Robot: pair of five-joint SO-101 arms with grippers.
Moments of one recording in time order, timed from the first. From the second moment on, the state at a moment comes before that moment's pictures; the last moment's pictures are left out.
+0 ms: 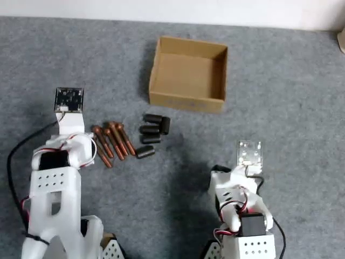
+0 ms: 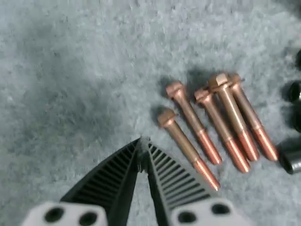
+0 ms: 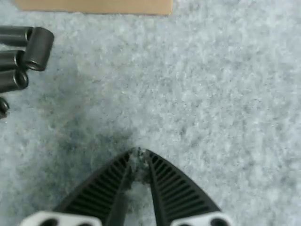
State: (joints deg) left arm -16.0 -44.1 59.9 49.7 -3.0; right arm -7.0 -104.8 95.8 61.2 -4.3
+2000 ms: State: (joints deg) left arm -21.7 -42.9 62.9 45.2 0.8; right arm -28.4 5.5 17.0 47.1 -19.7
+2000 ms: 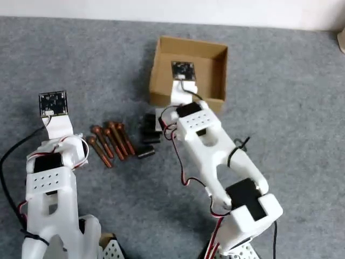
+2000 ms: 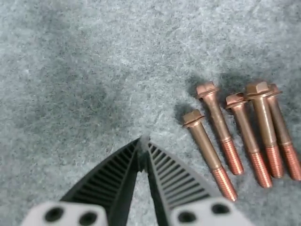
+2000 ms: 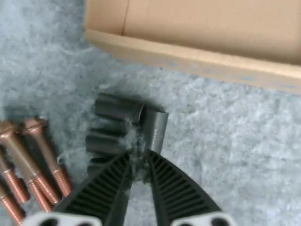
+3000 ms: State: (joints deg) left arm -21.7 -42.9 62.9 45.2 0.8; right arm -29.3 15.0 17.7 41.2 -20.0
